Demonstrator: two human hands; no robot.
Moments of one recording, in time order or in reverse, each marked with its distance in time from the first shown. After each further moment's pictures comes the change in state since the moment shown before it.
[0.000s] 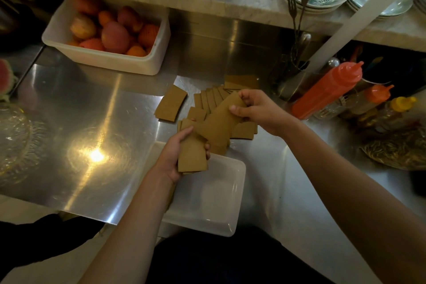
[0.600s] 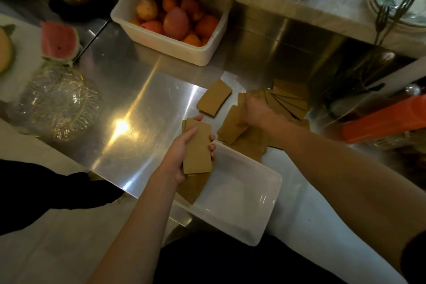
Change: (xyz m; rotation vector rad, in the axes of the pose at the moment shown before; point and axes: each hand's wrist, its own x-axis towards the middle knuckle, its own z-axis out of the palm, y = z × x) left_hand -0.036 0.023 -0.053 -0.129 0.074 0.167; right_hand 0.122 0.018 0.084 -1.015 -0.026 0.119
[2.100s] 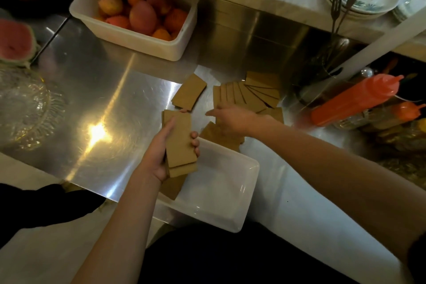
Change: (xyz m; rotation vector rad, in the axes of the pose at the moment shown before) left_hand 0.005 -0.010 -0.001 -0.066 -0.149 -0.094; right_hand -0.052 0.011 0.006 -0.237 -0.098 -0.356
